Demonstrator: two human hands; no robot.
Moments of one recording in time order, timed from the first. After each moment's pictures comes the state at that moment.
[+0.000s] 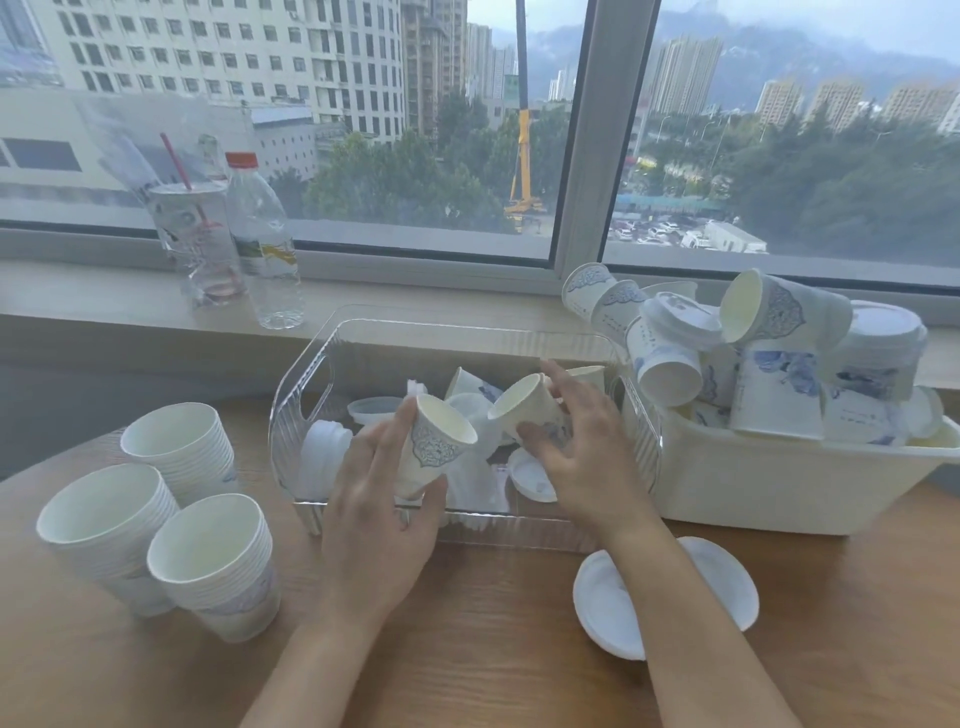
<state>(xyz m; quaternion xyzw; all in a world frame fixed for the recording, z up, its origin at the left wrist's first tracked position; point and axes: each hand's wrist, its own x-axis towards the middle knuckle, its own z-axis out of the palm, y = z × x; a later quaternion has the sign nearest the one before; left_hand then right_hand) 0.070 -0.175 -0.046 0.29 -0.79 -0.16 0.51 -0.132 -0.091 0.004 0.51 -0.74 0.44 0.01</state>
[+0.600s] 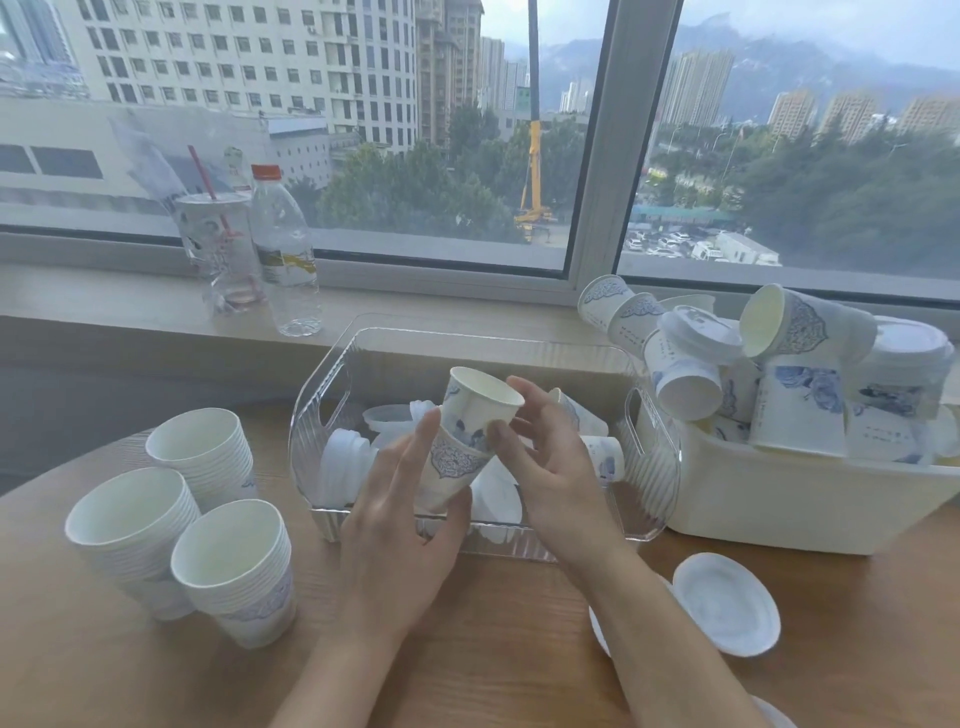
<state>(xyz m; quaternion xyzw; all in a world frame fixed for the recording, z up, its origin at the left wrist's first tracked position) 0.069 -0.167 -0.047 0.28 -0.78 -0.17 0.53 -0.077 -0.102 0.008 0.45 -0.55 0.65 -0.26</state>
